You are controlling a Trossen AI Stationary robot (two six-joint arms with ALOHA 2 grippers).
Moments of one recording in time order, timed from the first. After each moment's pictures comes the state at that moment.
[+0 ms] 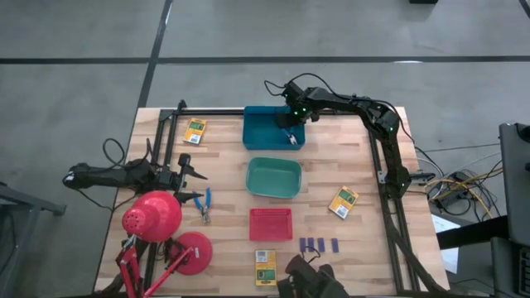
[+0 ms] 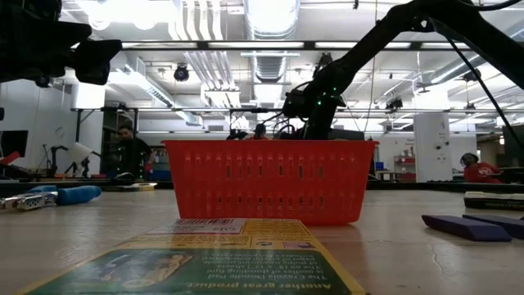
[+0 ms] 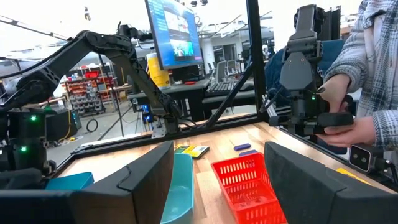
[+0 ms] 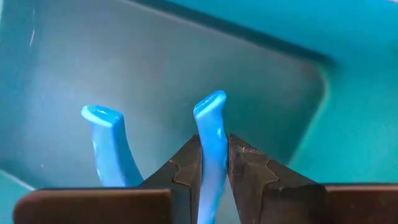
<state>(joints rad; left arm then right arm) -0.10 0.02 0.01 0.11 0.08 0.13 -0.69 2.14 1.60 -0.68 -0.10 0.59</state>
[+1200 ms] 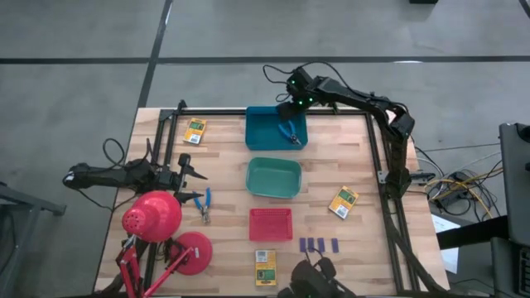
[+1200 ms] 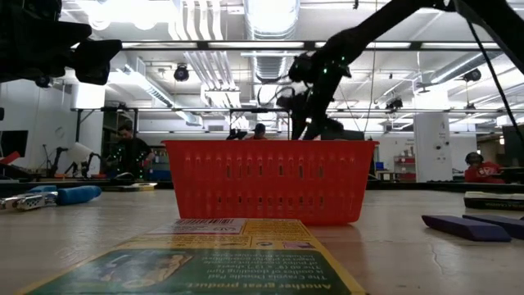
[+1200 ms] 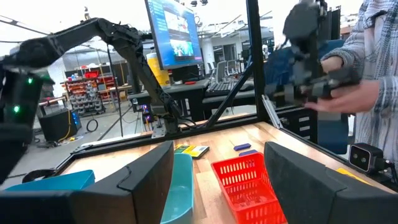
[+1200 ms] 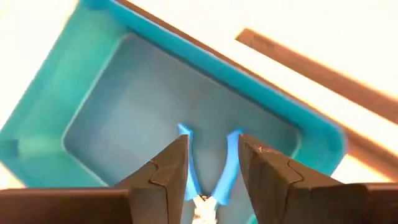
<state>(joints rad) -0.10 0.02 0.01 0.11 0.08 0.13 -0.69 1.97 1.64 -0.70 -0.07 0.35</state>
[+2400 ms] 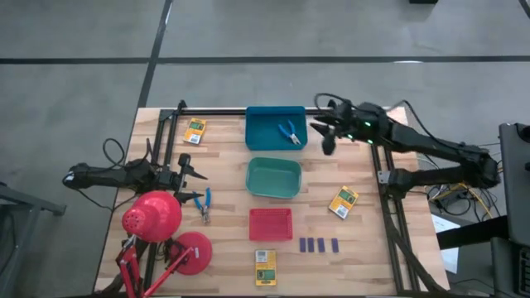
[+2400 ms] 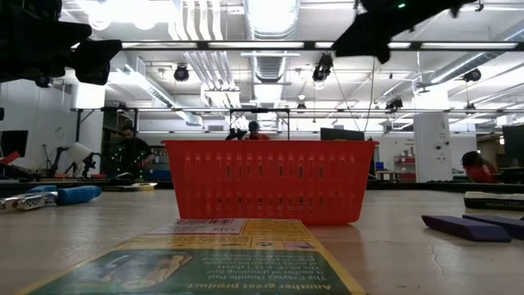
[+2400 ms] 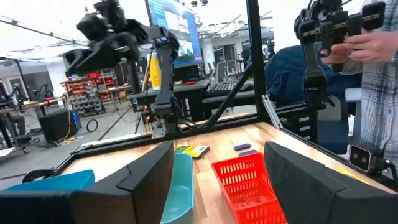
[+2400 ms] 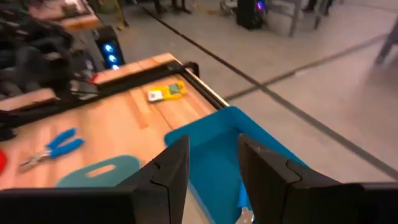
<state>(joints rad) -0.10 0.02 0.01 0.11 0.08 0.13 -0.39 0.98 0.84 -0.16 0.07 0.12</state>
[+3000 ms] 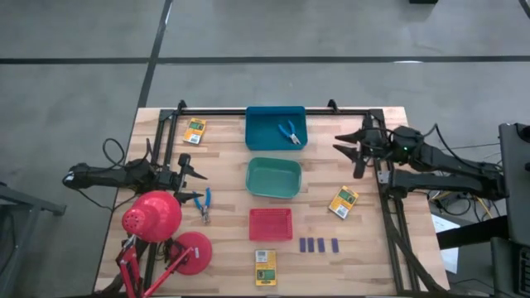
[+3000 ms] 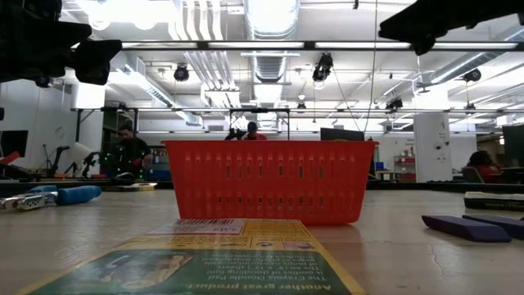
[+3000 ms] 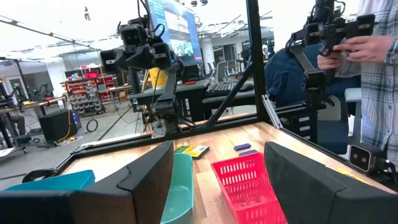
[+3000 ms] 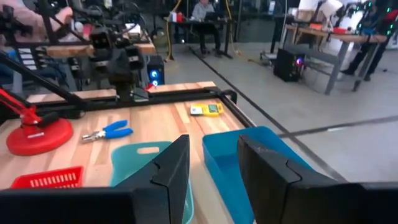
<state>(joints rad) -0.10 0.02 0.01 0.11 0.08 0.13 -0.26 0.51 0.56 -0.16 0.02 -0.01</state>
